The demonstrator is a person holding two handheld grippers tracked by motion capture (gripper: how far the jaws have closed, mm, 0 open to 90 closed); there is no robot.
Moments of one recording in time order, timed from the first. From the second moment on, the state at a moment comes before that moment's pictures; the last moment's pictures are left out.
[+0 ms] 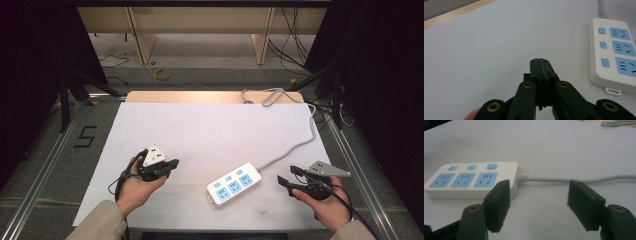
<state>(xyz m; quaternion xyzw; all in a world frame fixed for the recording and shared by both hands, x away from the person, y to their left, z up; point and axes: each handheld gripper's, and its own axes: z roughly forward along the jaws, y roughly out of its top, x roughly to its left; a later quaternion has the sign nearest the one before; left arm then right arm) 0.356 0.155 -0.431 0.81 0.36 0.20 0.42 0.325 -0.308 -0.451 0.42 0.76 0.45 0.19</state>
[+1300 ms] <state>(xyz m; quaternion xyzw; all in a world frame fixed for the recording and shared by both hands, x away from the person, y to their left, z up) 0.377 0.107 -0.422 0.83 0.31 0.18 0.43 0.319 -0.314 -0.453 0.43 0.76 0.44 0.19</state>
